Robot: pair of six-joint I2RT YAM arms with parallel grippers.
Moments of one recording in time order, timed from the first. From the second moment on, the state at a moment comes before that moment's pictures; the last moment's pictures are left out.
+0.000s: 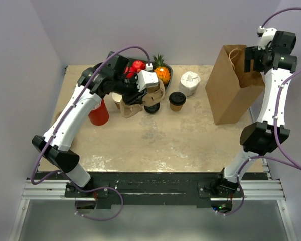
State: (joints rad) left arm -0.57 1.62 1.96 -1.17 0.42 0.64; right arm -0.31 1.85 2.20 -0.97 -0.05 -0.31
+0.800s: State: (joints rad) left arm -0.58 1.62 1.96 -1.17 0.39 0.64; right arm -0.33 1.92 2.20 -0.97 -0.11 -0.35
